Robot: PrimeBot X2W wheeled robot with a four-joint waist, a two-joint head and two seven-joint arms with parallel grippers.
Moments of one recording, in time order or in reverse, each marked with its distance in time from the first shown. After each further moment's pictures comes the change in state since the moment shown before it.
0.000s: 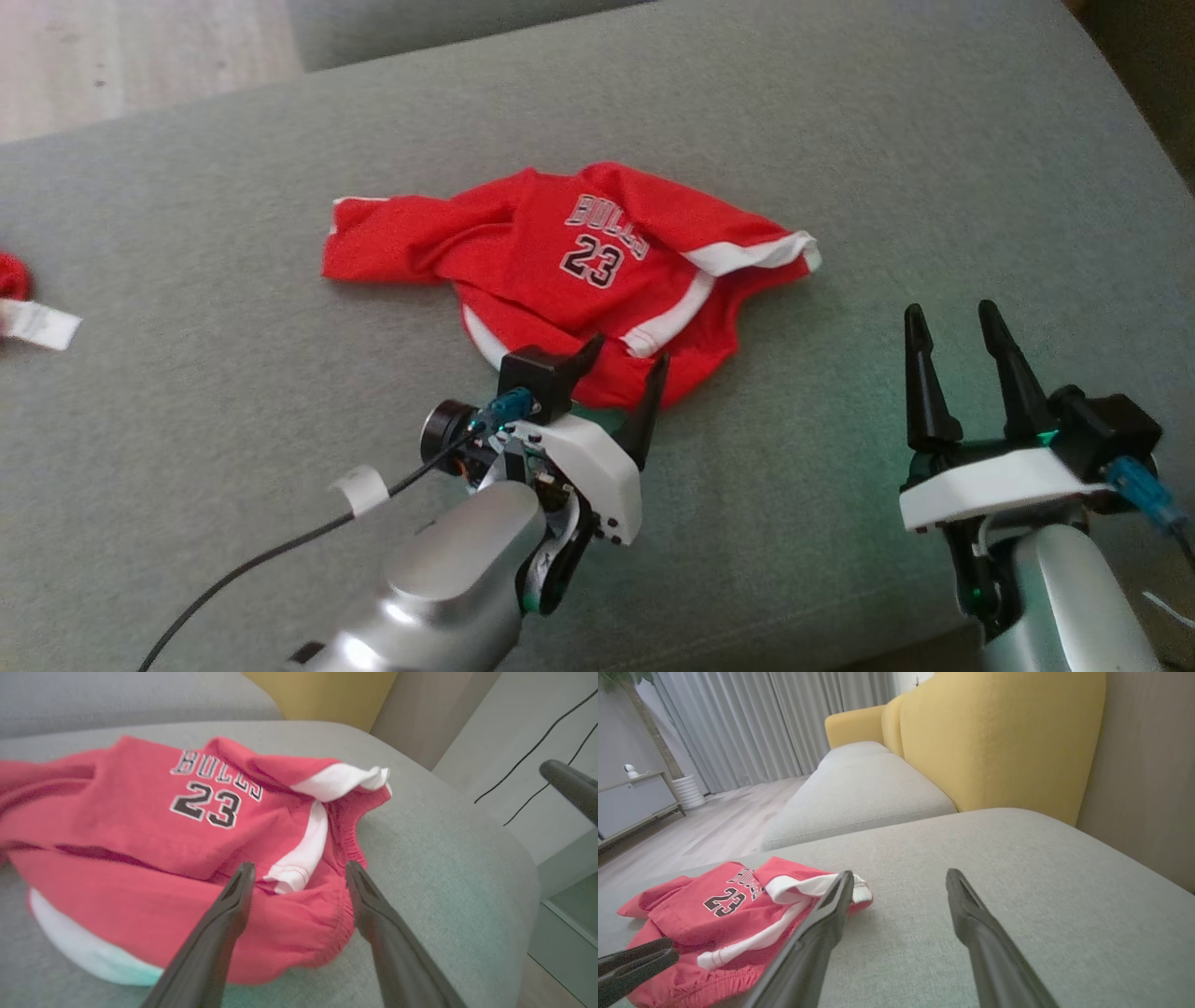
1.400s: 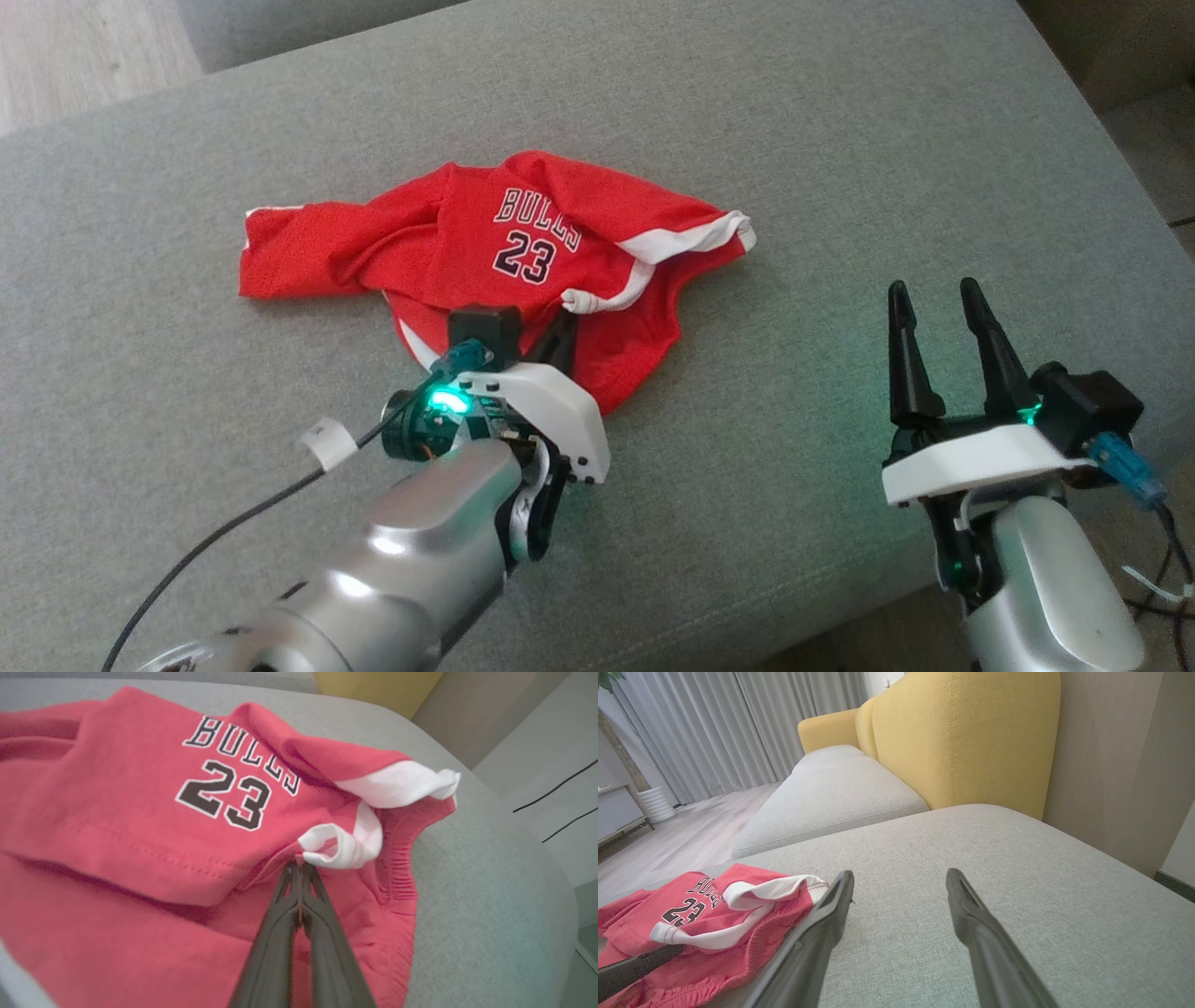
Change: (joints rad) left arm -0.154 0.000 -0.197 0.171 -0.427 0.100 -0.067; right arm -0.083 0.000 0.044 0.110 0.042 0.000 -0.059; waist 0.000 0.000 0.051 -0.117
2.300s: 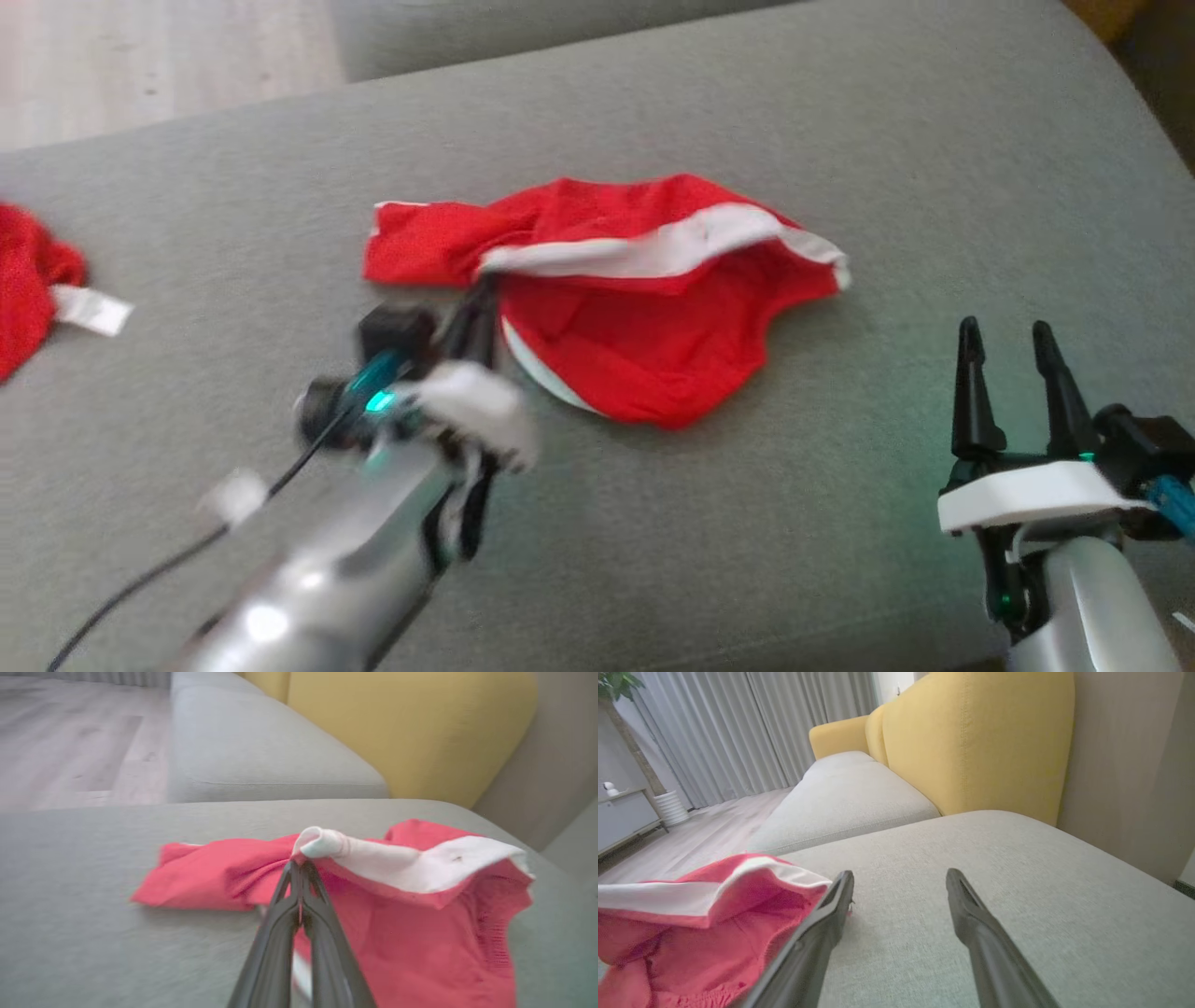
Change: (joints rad) left arm 0.045 0.113 0.147 -0.145 0.178 0.045 -0.090; right arm 0.073 0.000 -0.122 -0.013 -0.027 0.000 -0.003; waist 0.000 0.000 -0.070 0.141
